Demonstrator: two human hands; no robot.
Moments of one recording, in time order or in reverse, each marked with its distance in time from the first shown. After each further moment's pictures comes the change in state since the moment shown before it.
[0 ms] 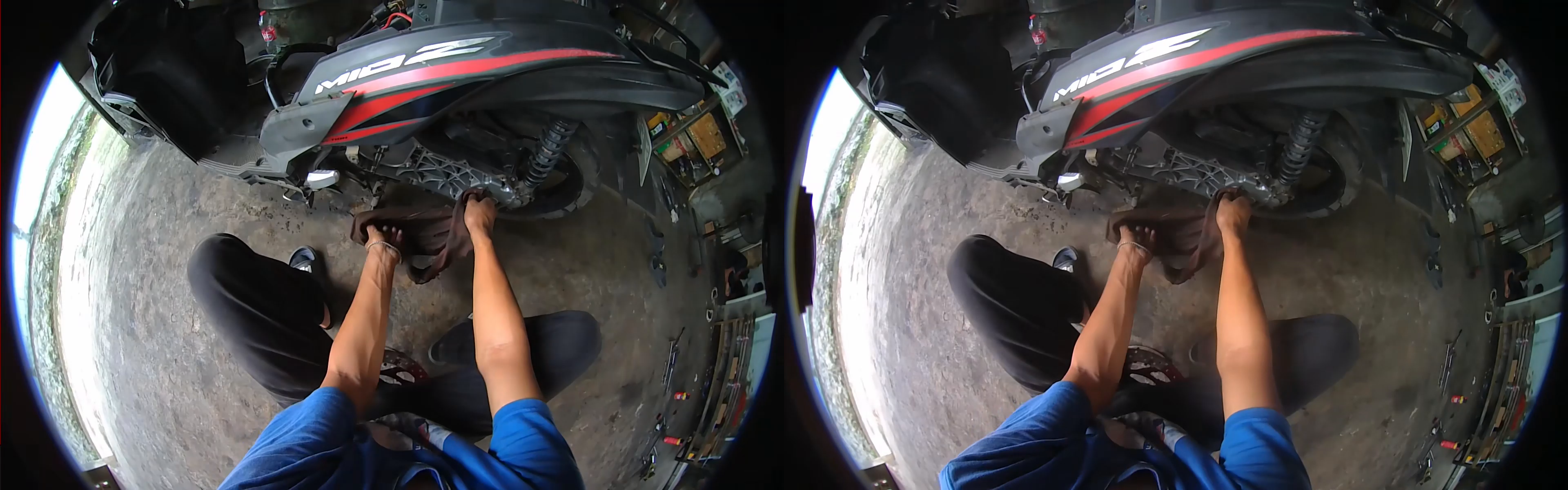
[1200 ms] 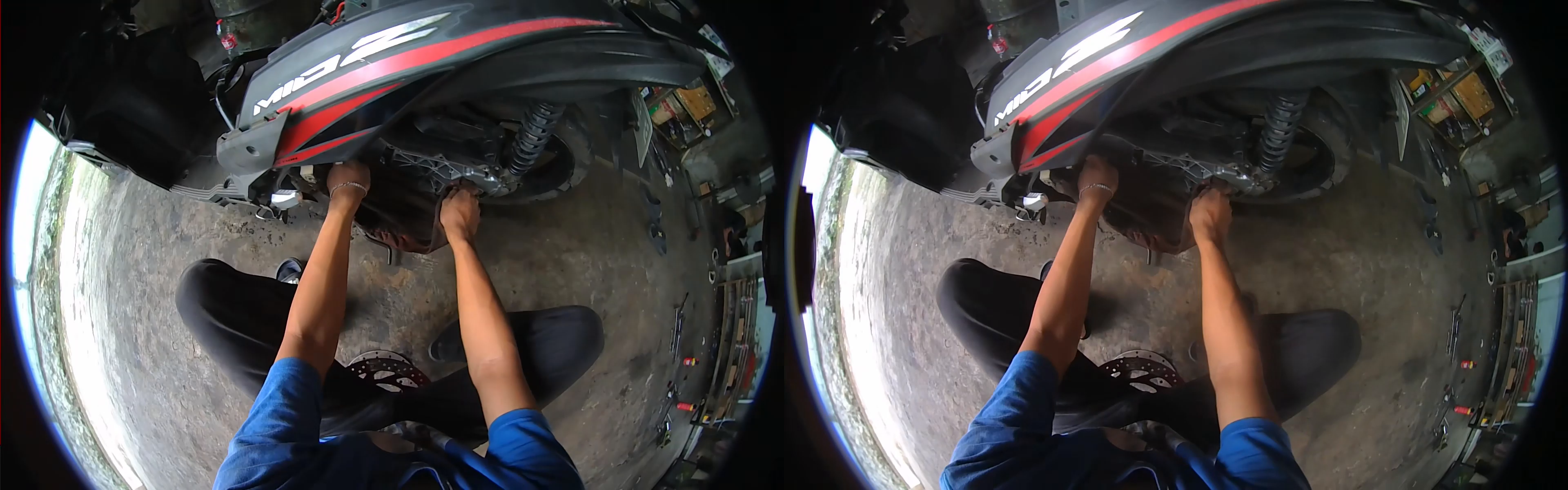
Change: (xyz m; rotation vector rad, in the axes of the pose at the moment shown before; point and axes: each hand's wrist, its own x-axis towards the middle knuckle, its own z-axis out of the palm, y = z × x) left_hand 0.001 0.070 0.117 1.777 -0.224 1.313; right_hand -0.007 -0.010 0.000 -0.219 -0.060 0.004
